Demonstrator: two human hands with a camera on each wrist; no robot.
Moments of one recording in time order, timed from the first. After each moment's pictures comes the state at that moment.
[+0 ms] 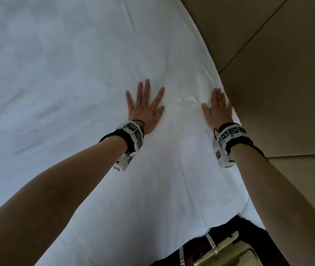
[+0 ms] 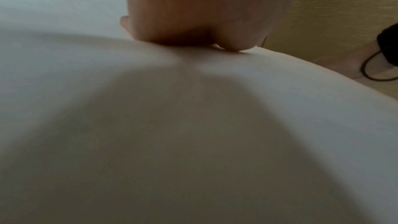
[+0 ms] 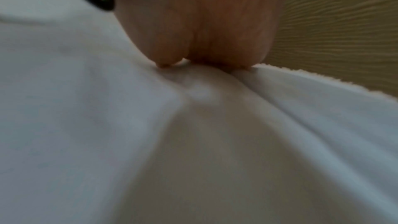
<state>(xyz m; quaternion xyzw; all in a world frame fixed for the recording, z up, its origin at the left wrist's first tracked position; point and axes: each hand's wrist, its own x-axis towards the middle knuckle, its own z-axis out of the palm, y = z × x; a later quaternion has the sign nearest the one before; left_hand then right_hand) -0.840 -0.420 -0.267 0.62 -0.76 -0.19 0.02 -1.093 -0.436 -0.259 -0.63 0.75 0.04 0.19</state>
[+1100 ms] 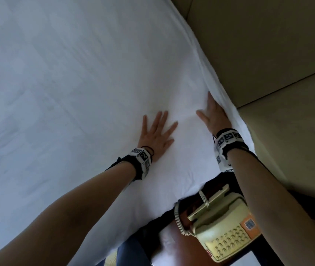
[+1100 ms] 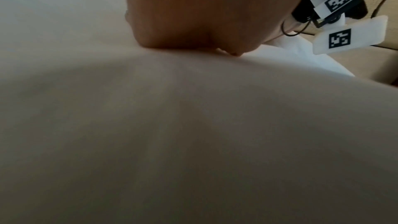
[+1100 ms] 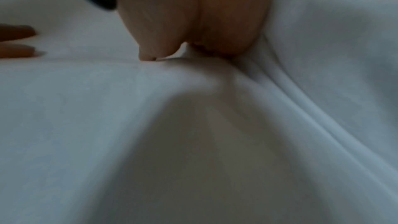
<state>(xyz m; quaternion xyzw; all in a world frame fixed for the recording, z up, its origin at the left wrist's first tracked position) -0.939 -0.251 -0.304 0.46 -0.86 -0.17 -0.14 -1.182 -0.281 -0.313 -0.62 0.74 -0.10 0.22</state>
